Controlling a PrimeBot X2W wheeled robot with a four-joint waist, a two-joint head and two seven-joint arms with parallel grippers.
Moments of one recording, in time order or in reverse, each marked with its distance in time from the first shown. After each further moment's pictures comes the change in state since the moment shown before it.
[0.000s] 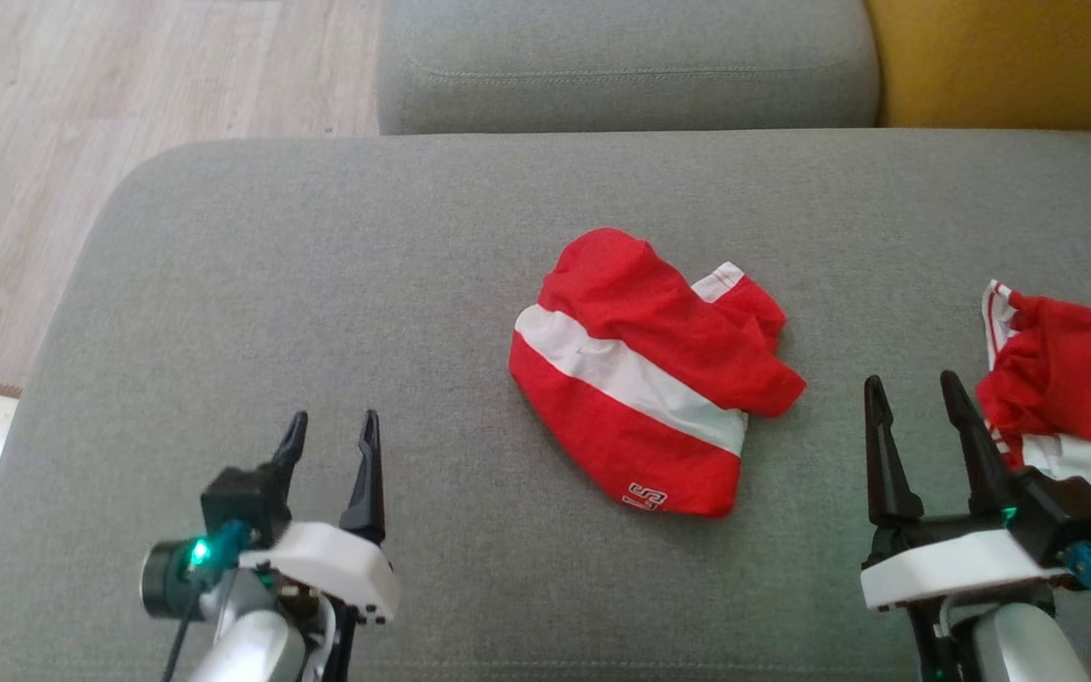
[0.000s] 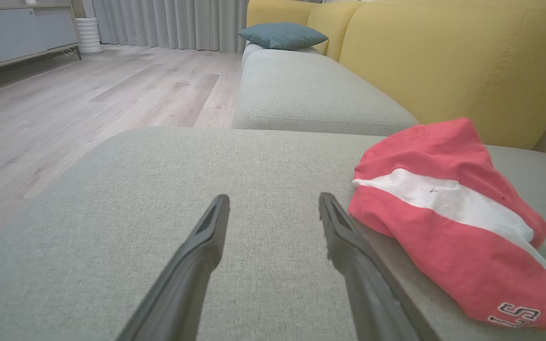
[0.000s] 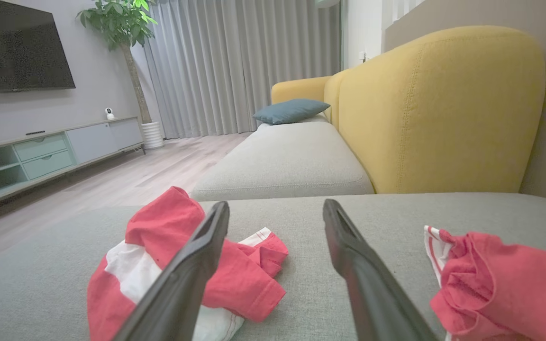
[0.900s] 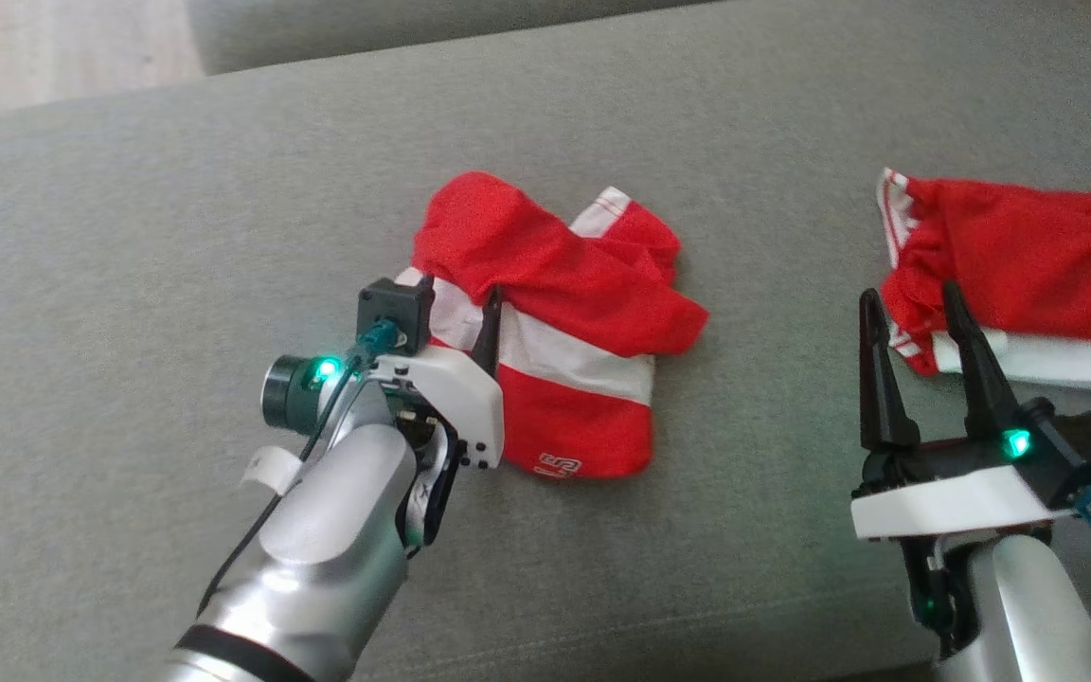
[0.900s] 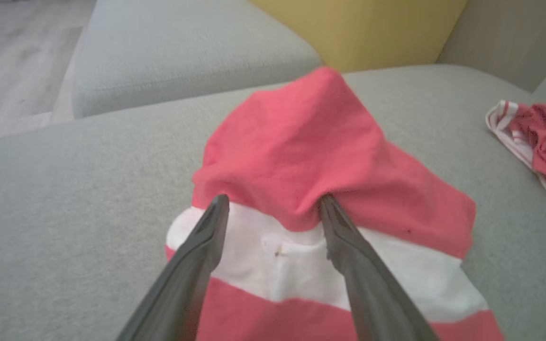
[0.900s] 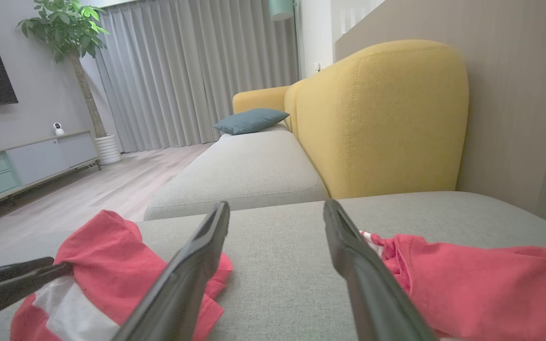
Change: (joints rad) left arm -0.462 -0.189 -0.203 0.438 -0.033 -0.062 0.091; right arm -0.101 0.000 0.033 -0.067 0.025 0.000 -0.003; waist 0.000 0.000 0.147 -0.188
